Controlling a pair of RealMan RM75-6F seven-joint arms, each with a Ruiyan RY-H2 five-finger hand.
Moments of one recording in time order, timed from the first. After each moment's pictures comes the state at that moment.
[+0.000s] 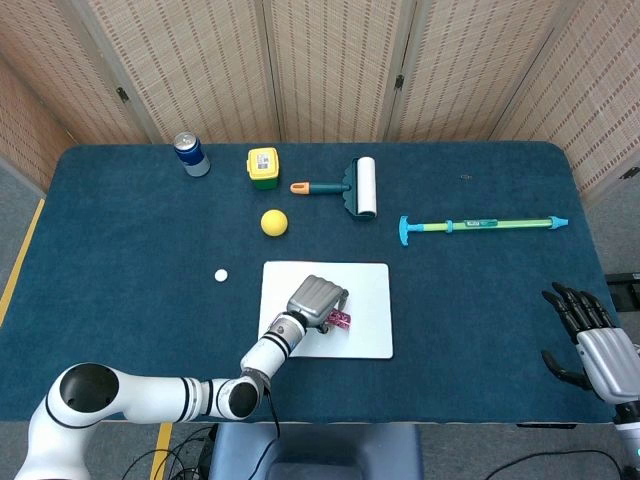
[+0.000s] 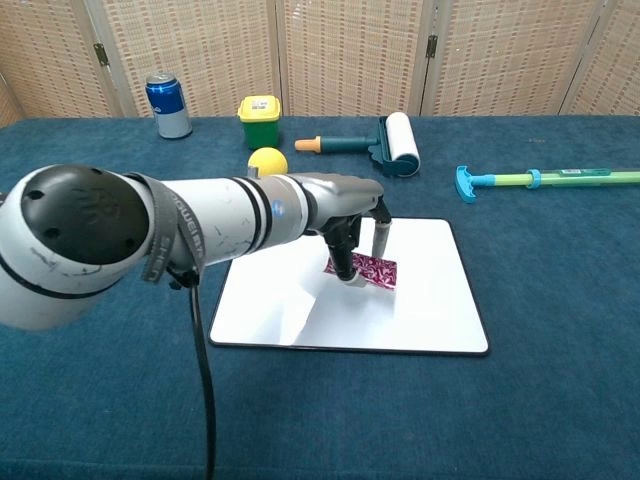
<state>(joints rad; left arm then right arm) -1.24 -1.82 -0.26 -1.35 0.50 0.79 0.71 0.10 -1.00 -0.02 -1.56 -1.61 1.45 0.22</state>
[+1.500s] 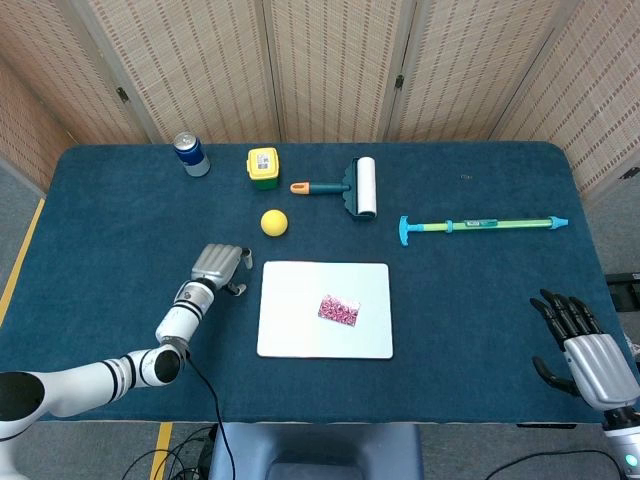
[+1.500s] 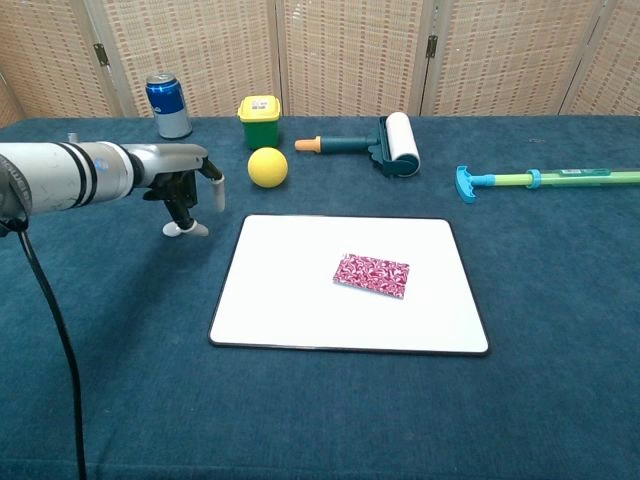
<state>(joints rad) -1.04 -1.59 -0.14 -1.20 0.60 0.70 0.43 0.09 -1.02 -0.03 -1.59 -1.64 1.45 0.12</state>
